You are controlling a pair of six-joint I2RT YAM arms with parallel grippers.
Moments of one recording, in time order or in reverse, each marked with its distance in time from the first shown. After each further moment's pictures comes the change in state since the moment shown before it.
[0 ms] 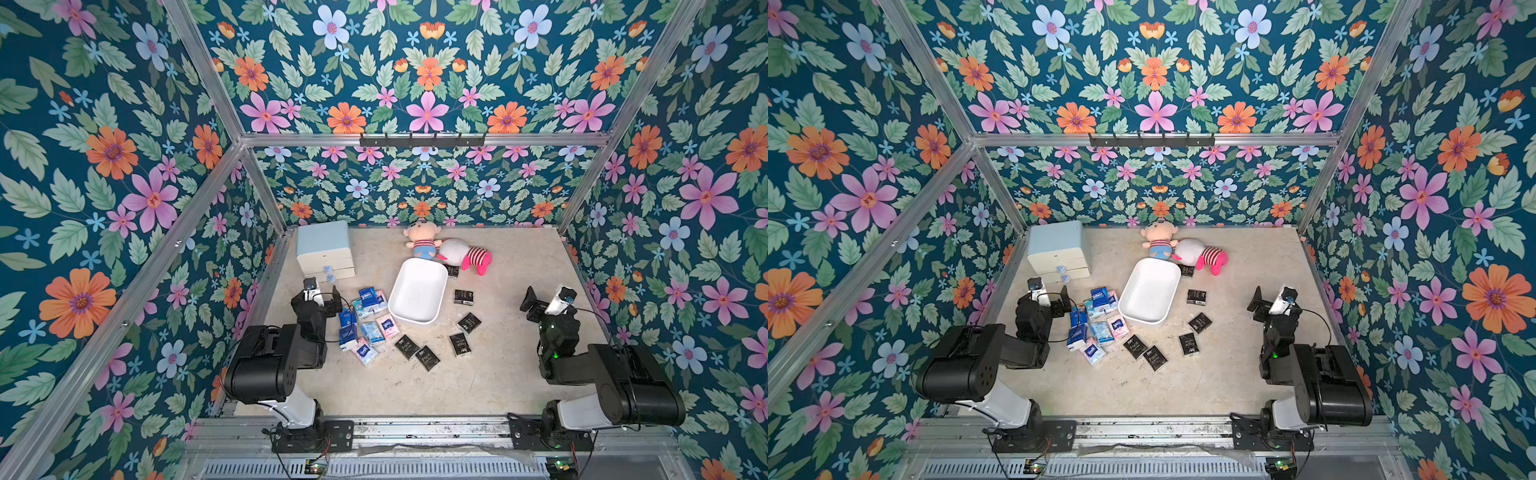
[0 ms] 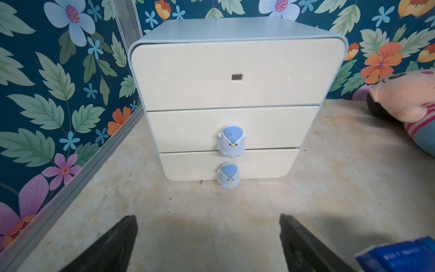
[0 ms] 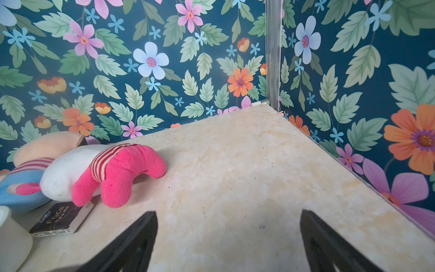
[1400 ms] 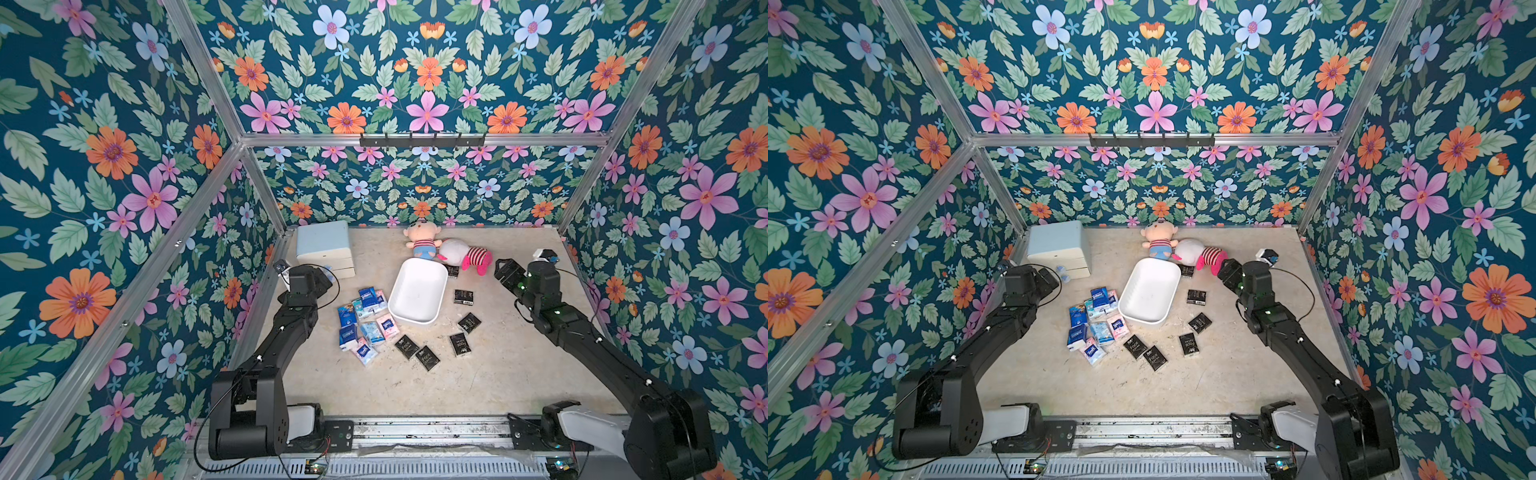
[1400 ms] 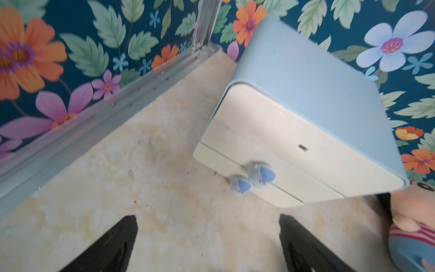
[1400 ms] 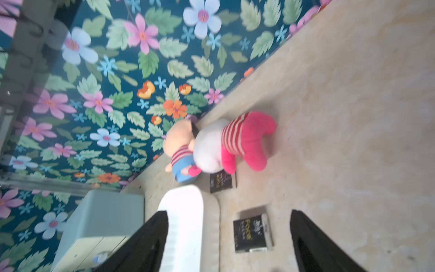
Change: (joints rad) left arm -0.005 -0.328 0.410 -1.139 -0.122 -0.590; right arm 0.351 -0.229 0.649 -1.255 -0.049 0.673
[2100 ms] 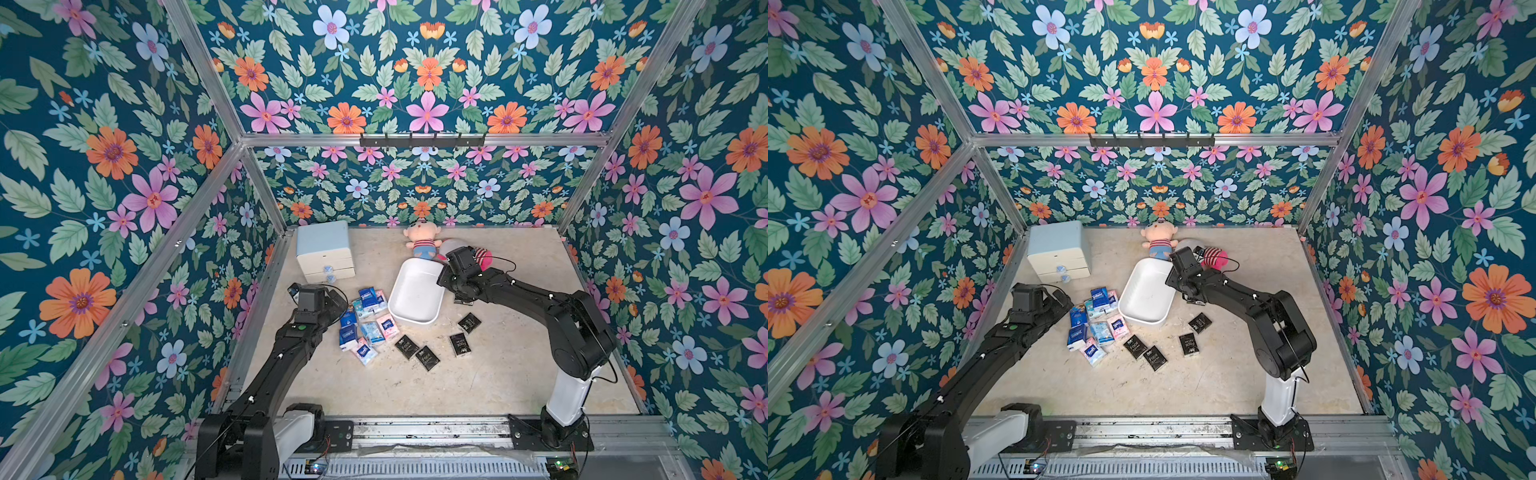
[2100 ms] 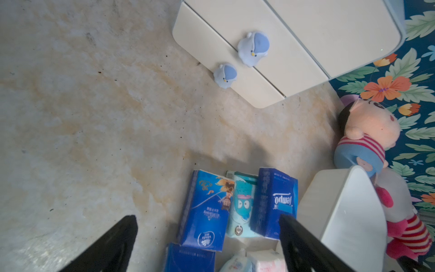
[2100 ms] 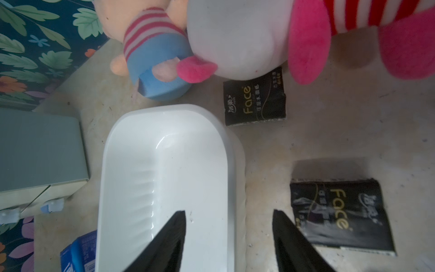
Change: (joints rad) left arm -0.114 -0.196 -0.101 -0.258 0.181 -0.201; right arm 0.254 0.644 0.506 -0.286 0.021 0.038
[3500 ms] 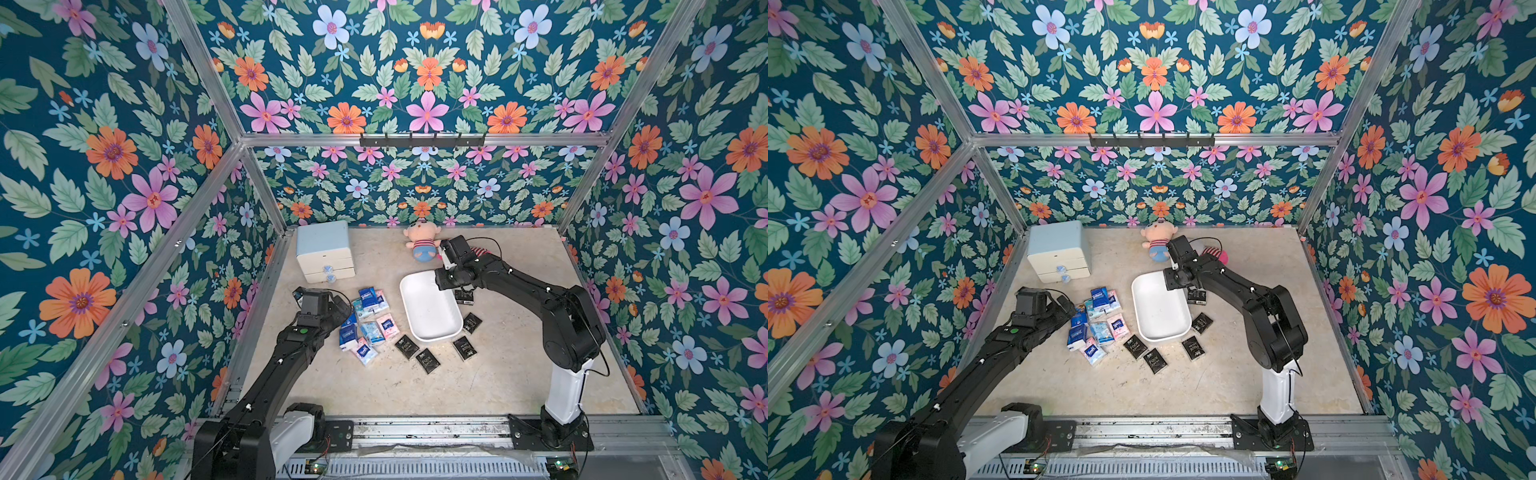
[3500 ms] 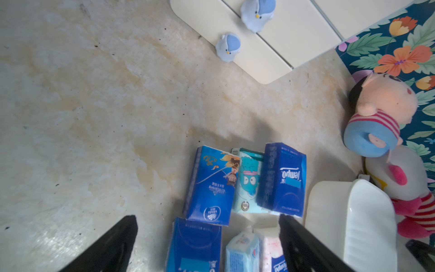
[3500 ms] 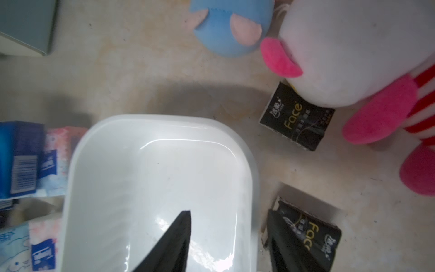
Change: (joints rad) left arm -0.037 -0.037 -0.018 -0.073 -0.005 0.005; right arm 0.006 0.056 0.224 -0.258 -0.096 -0.625
